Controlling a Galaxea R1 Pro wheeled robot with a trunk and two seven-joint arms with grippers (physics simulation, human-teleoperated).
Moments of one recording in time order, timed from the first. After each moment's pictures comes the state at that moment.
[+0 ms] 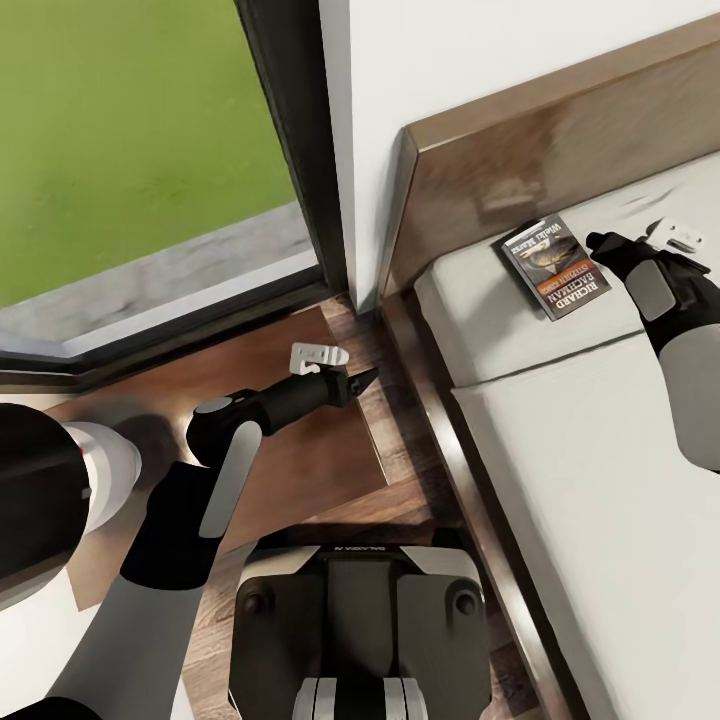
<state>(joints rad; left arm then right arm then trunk) -0.77 -0.09 -0.24 -1.59 0.34 0.75 -0.23 -1.62 -0.30 -0.14 -0.37 -0.30 0.18 -0.08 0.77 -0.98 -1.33</state>
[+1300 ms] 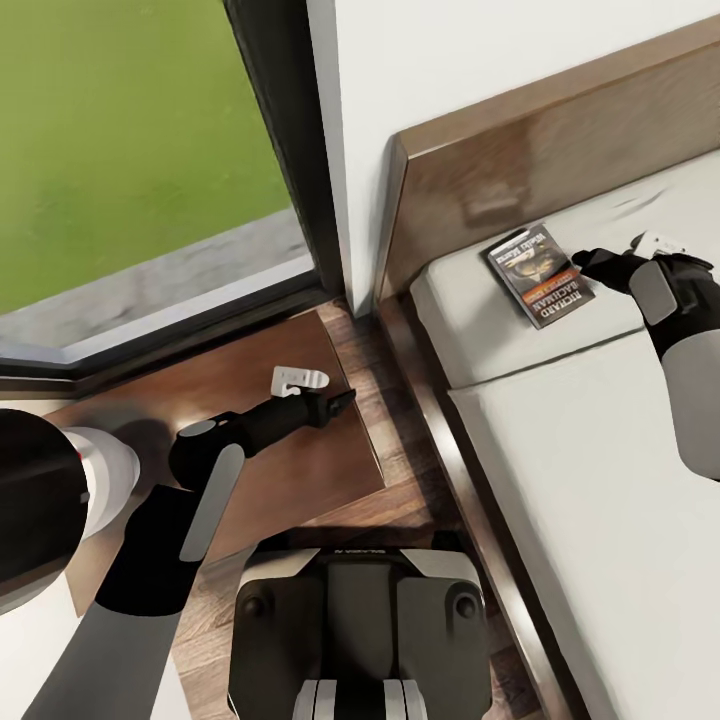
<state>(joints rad) -0.70 -0.02 -0.22 -1.60 0.34 0.74 -0.21 -1.60 -0.31 -0.12 -0.43 -0.28 0.40 -0.06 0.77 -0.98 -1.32</state>
